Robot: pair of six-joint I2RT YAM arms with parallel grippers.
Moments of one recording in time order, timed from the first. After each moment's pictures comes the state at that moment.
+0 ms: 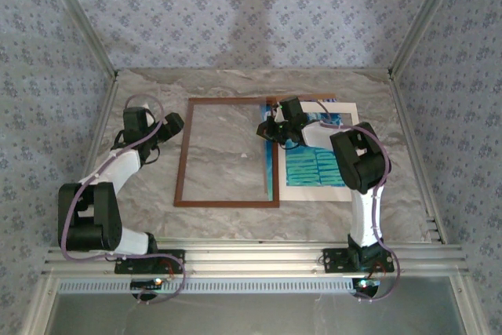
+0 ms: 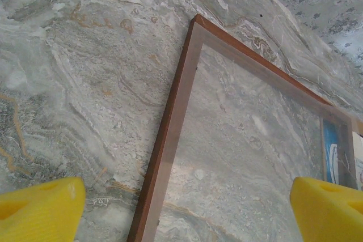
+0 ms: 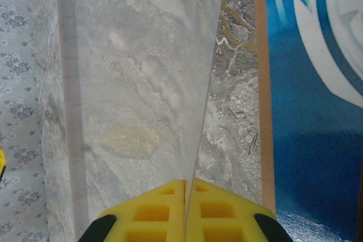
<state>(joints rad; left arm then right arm) 0.00 1.41 0.78 -0.02 0.22 -0.57 0.44 2.03 1.22 0.05 -0.50 0.80</state>
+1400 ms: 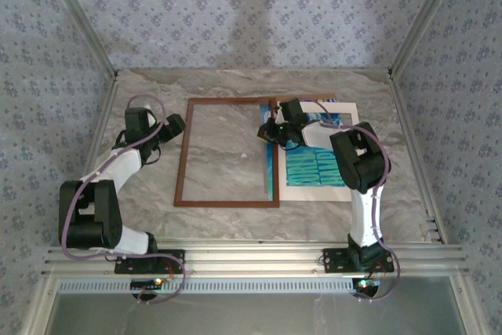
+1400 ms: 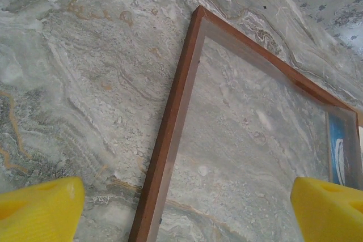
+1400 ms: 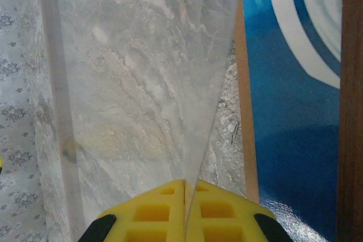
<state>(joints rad) -0.01 1.43 0.78 -0.02 0.22 -0.56 0.44 2.03 1.22 0.01 -0.49 0.81</state>
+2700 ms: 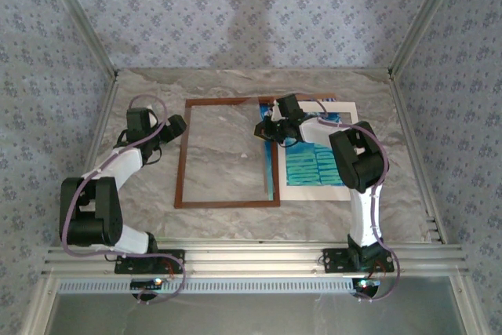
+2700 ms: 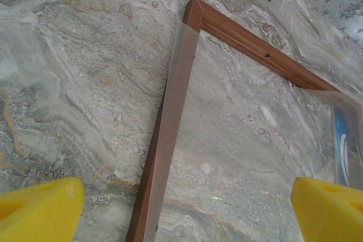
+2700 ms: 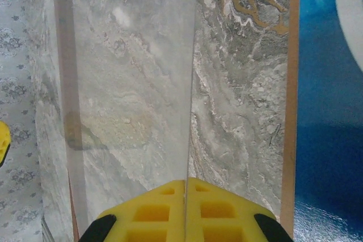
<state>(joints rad) -0.02 1.45 0.79 -0.02 0.22 -0.55 0.45 2.05 1.30 -0.08 -0.54 0.73</state>
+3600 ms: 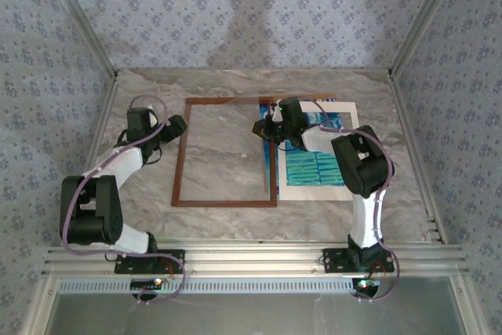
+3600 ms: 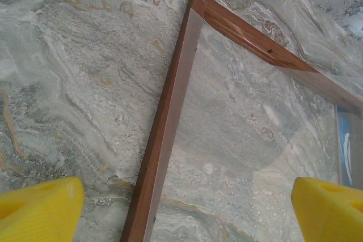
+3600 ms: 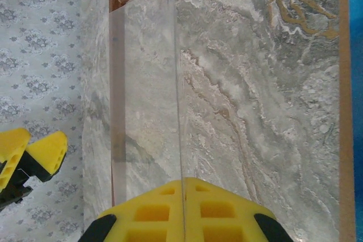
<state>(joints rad) -0.02 1.46 0.79 -0.02 0.22 -0.54 0.46 1.98 1.15 0.21 -0.53 0.91</state>
